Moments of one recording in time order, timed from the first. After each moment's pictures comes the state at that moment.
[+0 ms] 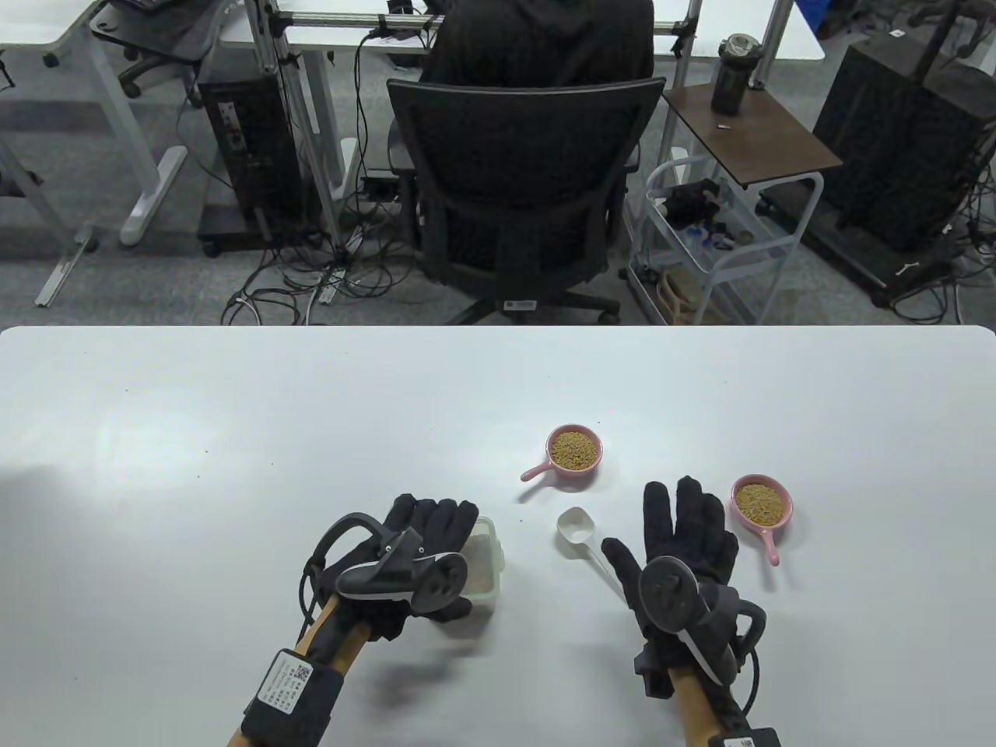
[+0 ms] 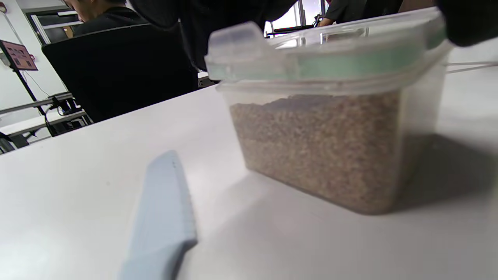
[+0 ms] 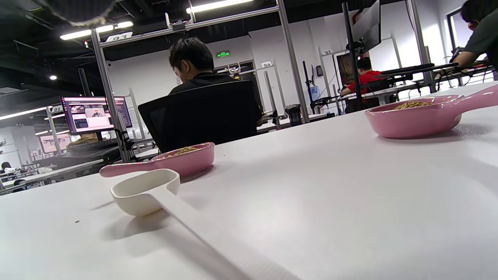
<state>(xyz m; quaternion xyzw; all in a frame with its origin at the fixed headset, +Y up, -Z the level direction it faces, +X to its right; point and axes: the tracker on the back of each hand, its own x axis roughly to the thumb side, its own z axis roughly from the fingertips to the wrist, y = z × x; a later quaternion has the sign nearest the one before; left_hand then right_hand) -0.124 -0.718 -0.317 -0.05 -0.33 -0.13 0.93 0.178 -0.729 -0.279 -0.07 -0.14 0.98 0.12</state>
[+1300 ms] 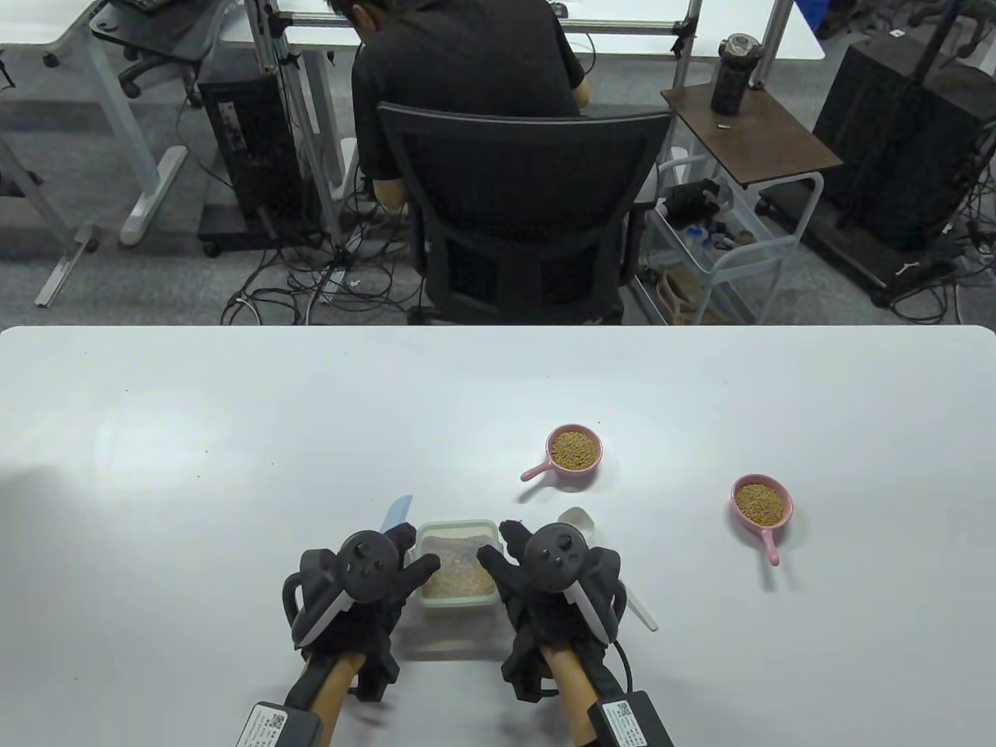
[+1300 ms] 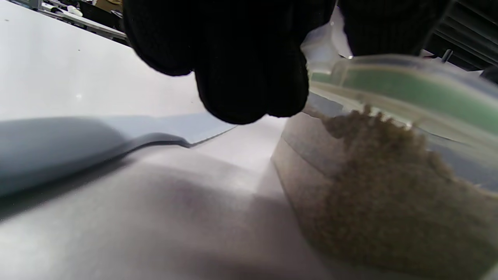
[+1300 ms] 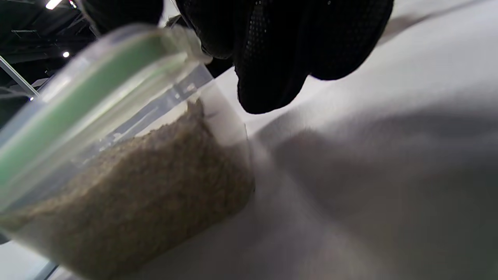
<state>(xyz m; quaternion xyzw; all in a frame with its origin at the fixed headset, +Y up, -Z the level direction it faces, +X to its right) -0.182 -0.743 -0.300 -0.03 -0.03 0.19 0.98 0.055 -0.758 -0.310 -0.02 0.07 0.95 0.30</state>
